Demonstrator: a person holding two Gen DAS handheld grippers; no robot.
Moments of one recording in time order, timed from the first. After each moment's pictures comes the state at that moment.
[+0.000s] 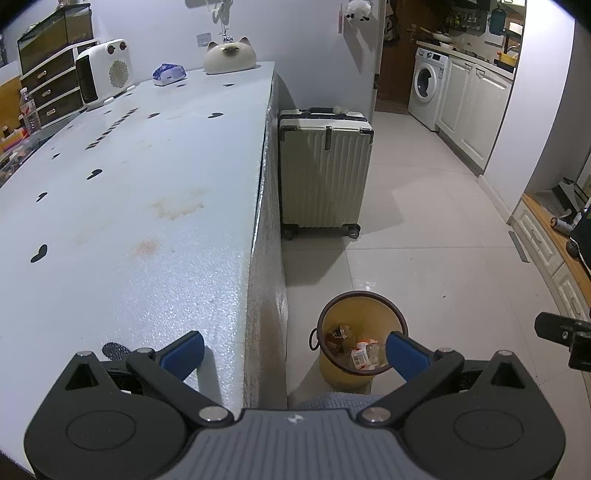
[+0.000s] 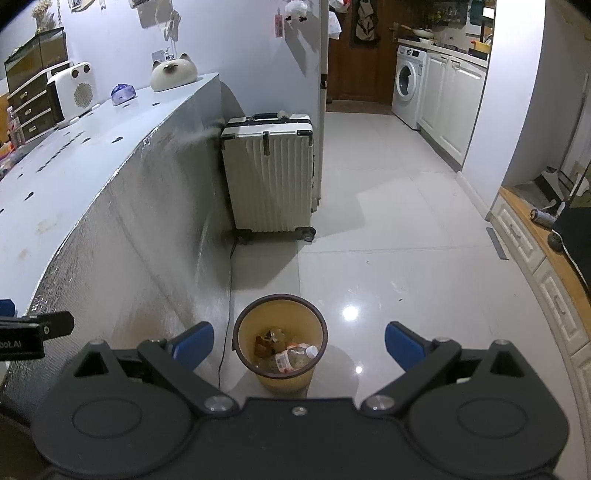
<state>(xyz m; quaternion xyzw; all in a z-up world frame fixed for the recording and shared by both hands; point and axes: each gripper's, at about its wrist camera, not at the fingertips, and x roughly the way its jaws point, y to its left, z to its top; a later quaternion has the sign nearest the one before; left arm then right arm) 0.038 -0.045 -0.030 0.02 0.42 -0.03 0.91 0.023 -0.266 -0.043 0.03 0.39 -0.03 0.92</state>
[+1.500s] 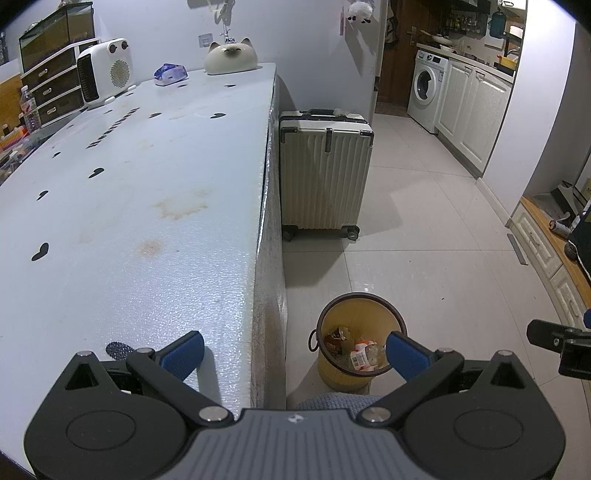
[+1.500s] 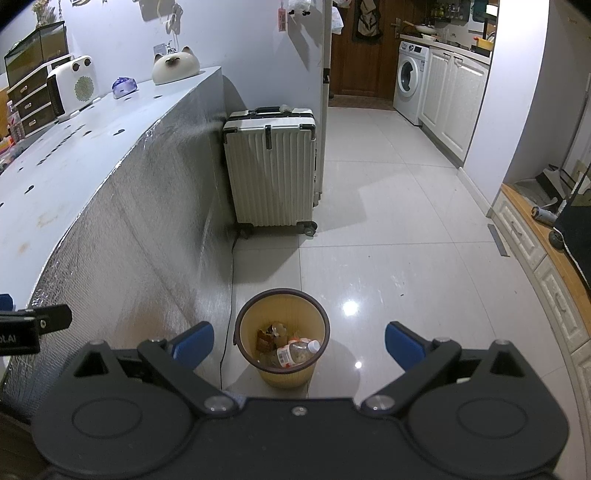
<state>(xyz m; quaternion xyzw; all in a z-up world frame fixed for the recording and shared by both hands) 0.039 -0.044 -0.028 0.02 0.42 -0.03 0.91 0.020 -0.260 -0.046 0.03 0.40 -0.03 0.92</state>
